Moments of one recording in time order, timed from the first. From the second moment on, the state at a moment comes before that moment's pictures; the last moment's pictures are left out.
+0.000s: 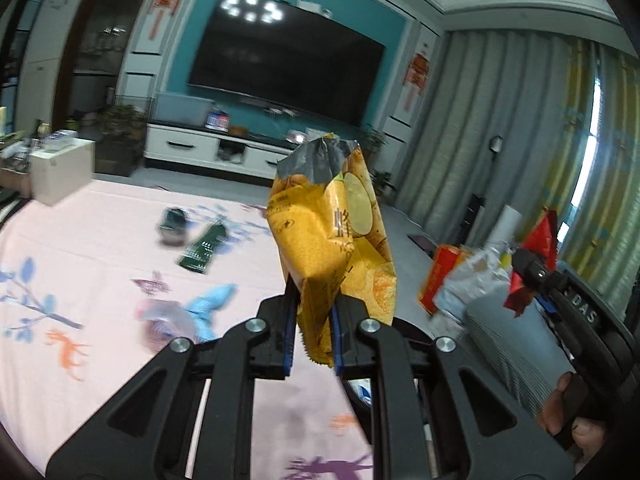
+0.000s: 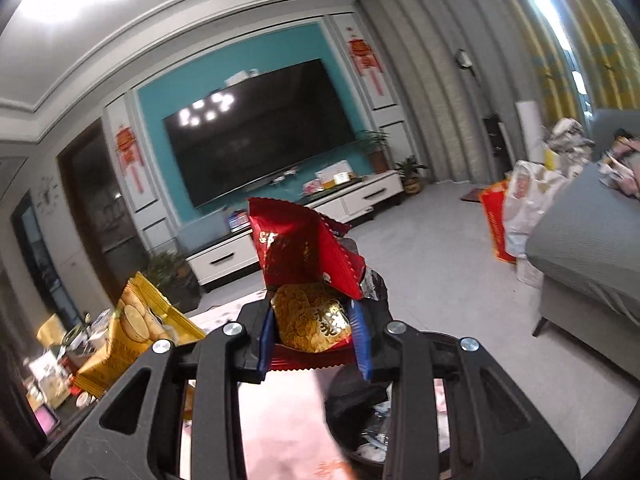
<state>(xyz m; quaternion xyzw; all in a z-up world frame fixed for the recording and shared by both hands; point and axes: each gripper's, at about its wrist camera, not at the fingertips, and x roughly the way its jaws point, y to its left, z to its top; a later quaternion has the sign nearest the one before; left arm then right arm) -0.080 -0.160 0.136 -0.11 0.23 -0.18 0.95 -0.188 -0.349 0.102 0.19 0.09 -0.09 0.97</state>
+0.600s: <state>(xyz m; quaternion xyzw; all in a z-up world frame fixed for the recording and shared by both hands) -0.041 -0.271 0.073 -0.10 0.36 -0.28 0.88 -0.154 -0.449 0.022 0.30 0.20 -0.23 0.90</state>
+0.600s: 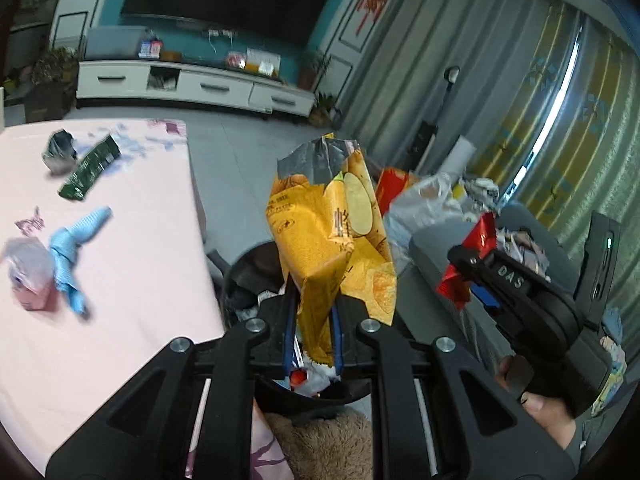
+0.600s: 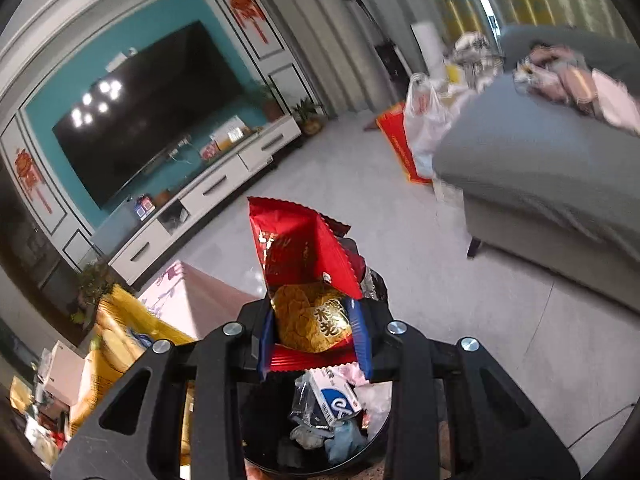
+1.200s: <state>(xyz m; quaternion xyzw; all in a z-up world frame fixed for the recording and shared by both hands) 0.007 -0.317 -0.008 -0.05 0.48 -0.26 0.83 -0.103 -0.443 -0.022 0.33 0.31 -0.21 0.87</state>
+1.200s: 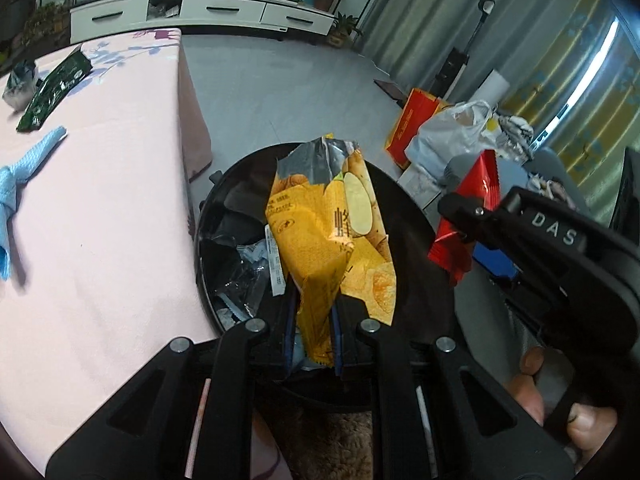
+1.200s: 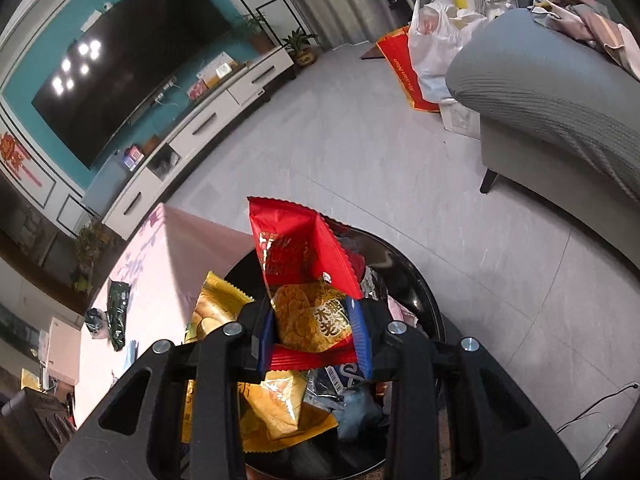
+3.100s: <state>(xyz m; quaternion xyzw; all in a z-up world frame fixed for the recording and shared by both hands) 0.027 -0.011 0.030 -0.17 0.37 -0.09 0.91 -0.045 -0.286 -0.004 0.11 0.29 -0.11 0.94</state>
